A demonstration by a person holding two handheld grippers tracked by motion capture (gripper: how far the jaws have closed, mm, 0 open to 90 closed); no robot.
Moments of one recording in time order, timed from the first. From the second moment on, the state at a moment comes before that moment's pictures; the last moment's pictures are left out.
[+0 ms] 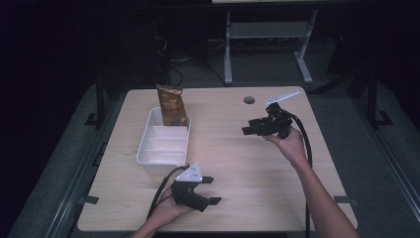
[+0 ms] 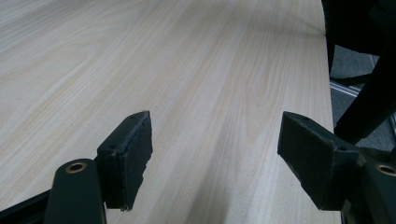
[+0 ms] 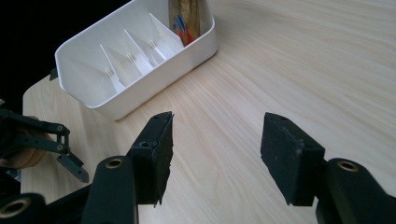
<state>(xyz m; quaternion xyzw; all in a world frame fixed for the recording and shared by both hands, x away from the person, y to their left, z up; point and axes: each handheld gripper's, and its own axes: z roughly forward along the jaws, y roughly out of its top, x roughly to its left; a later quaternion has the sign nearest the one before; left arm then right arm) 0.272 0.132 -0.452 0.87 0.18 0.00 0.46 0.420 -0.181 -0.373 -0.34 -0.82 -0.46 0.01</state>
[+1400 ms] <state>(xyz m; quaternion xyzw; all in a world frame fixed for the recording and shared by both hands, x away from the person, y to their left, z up) 0.272 0.132 -0.453 0.87 0.19 0.00 0.46 0.368 -0.238 -0.408 -0.38 -0.81 -0.45 0.03</state>
